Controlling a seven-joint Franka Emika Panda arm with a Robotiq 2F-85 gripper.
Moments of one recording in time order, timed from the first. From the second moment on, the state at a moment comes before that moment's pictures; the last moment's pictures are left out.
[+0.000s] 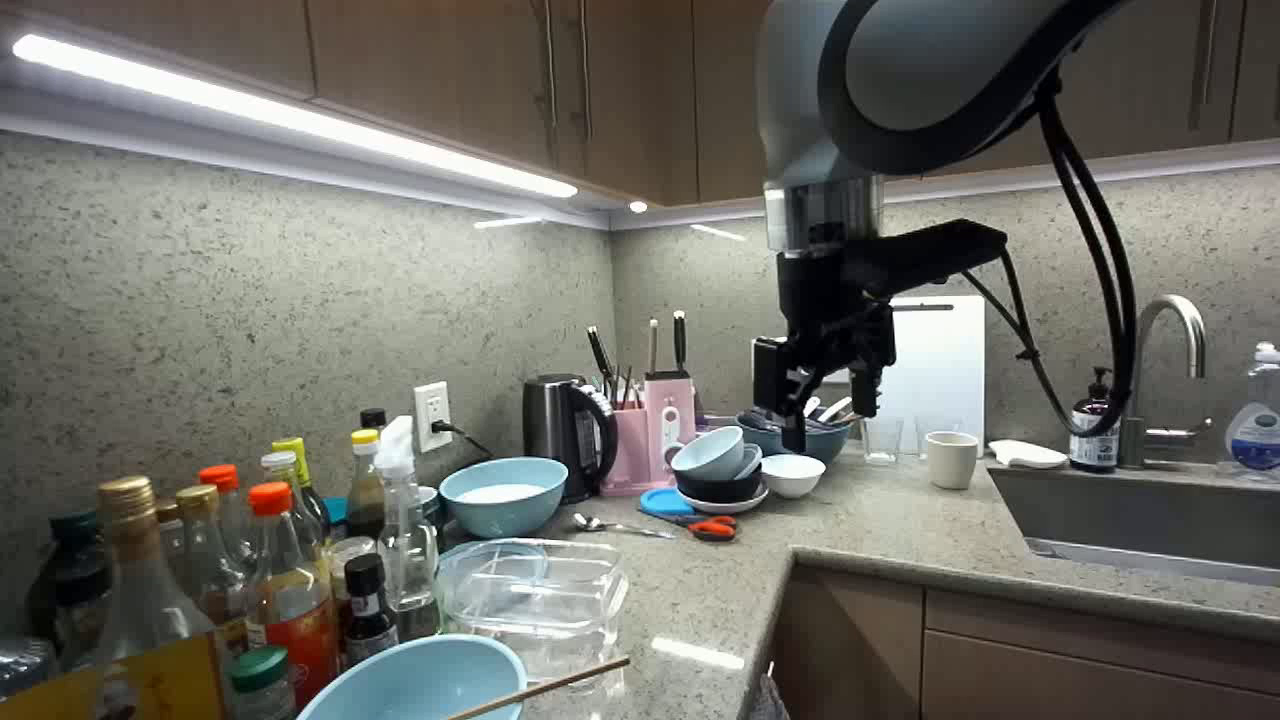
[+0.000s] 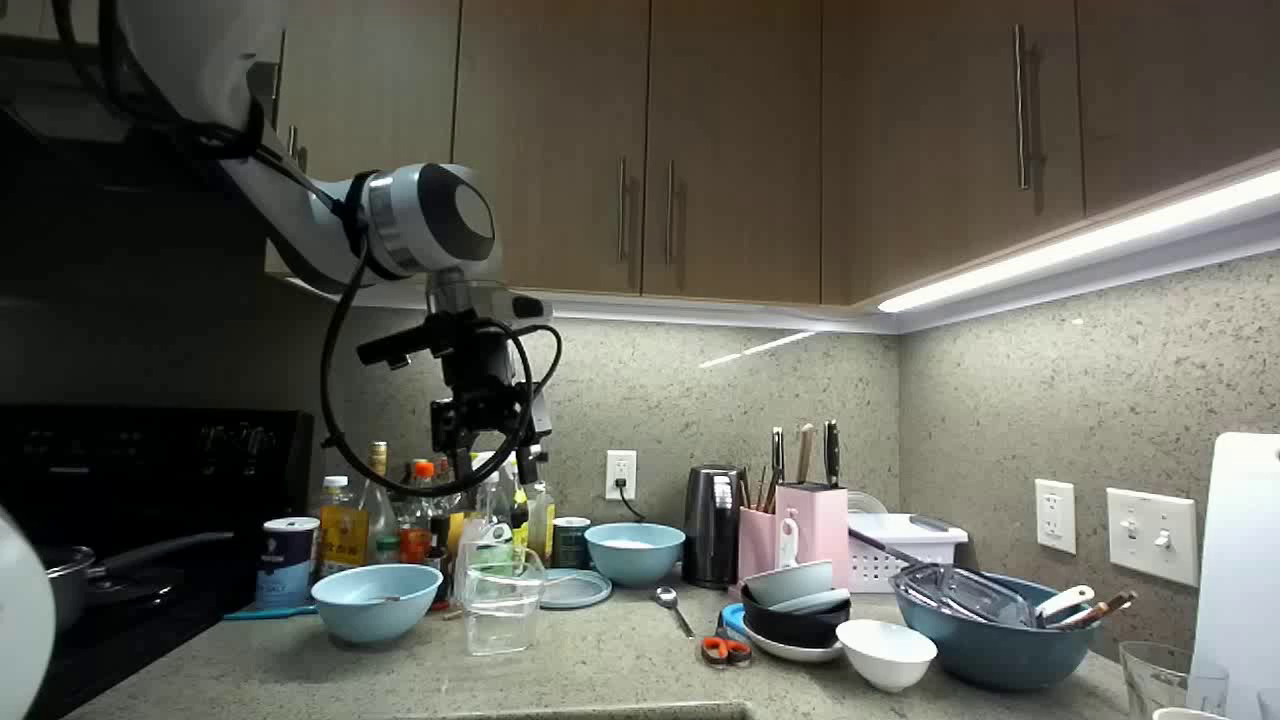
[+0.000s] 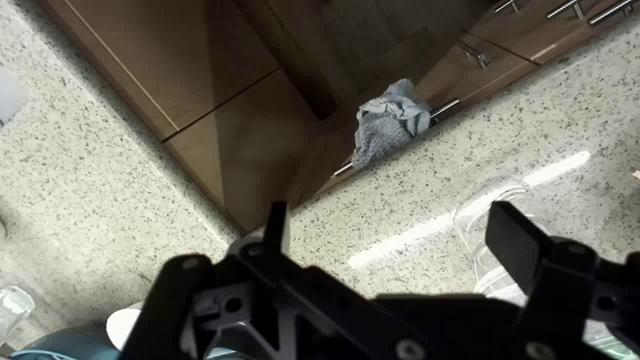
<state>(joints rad) -0.02 -0.38 0.24 -2.37 -0.13 2.05 0.39</state>
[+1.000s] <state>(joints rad) 0.05 -0.18 0.27 -2.26 -0.20 2.10 0.39</state>
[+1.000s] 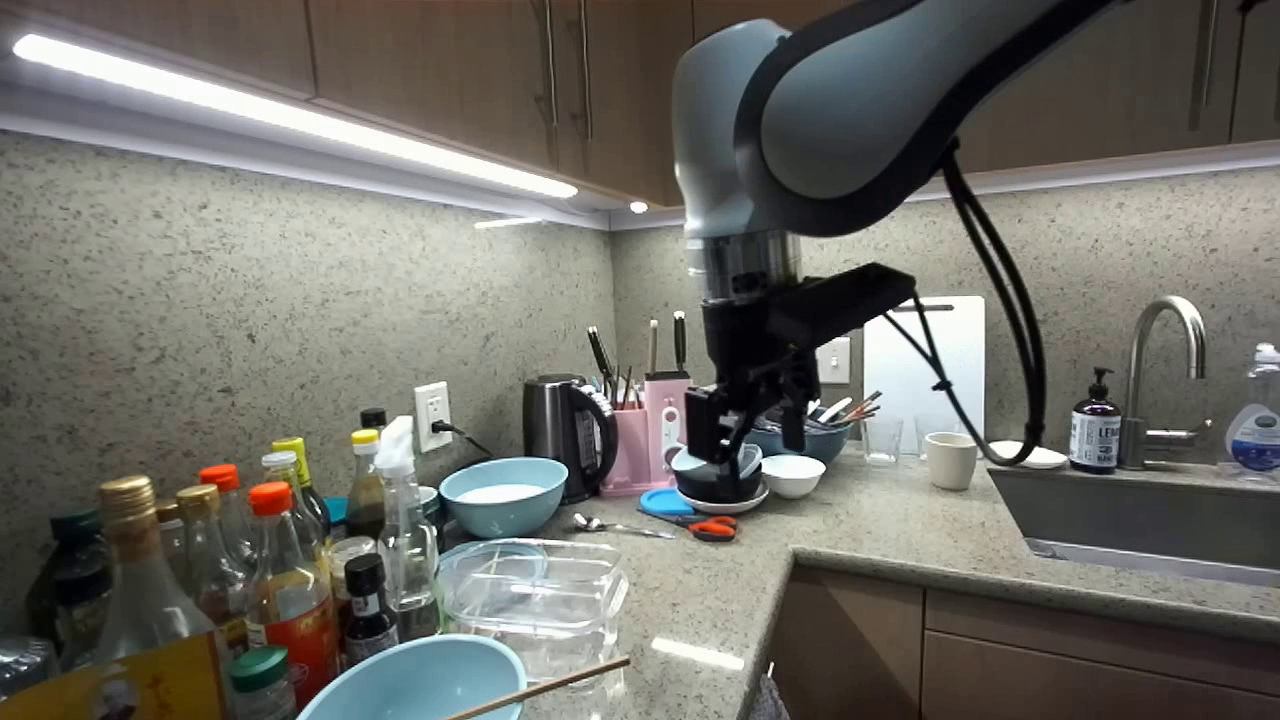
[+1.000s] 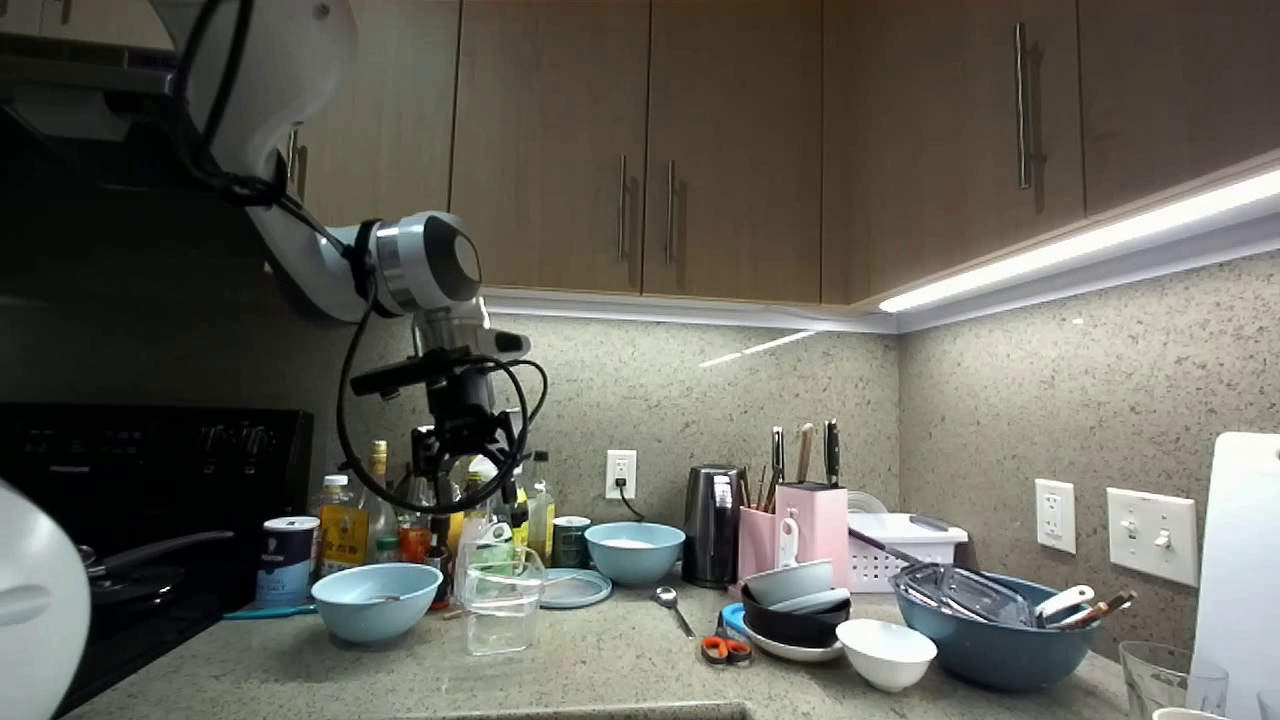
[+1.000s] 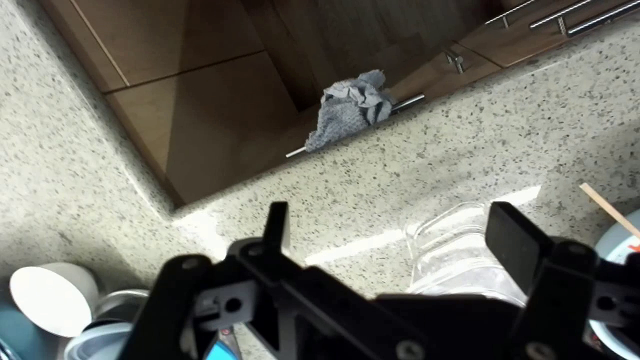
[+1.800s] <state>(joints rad) 0.14 0.10 0.25 -2.05 -0.33 2.12 0.39</state>
